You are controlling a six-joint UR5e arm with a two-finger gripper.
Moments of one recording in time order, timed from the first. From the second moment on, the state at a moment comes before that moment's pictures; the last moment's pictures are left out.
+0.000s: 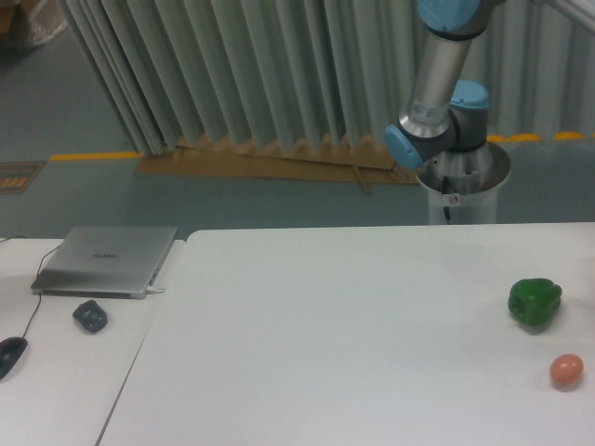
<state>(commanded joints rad) 2.88 -1.96 -1.50 -1.18 1.78 1.96</state>
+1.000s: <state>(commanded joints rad) 2.93 -2.02 -1.51 -1.11 1.74 2.06</state>
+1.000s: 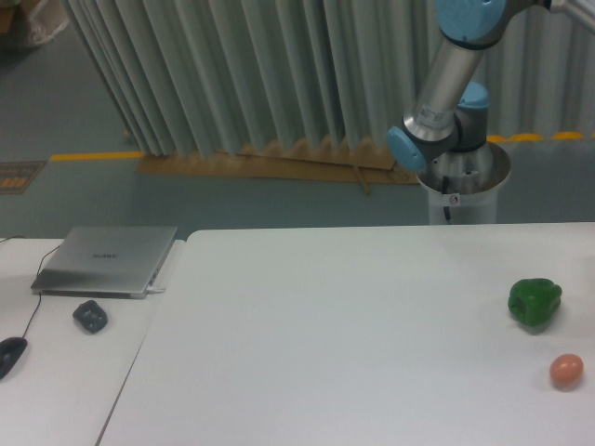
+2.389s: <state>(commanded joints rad) 2.93 -2.04 -1.52 -1.12 1.72 2.00</state>
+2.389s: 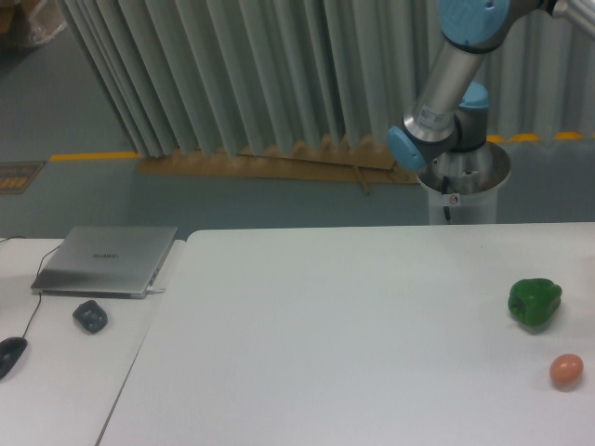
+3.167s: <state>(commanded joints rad) 2.94 -2.04 -1.51 -1.12 1.76 1.99</state>
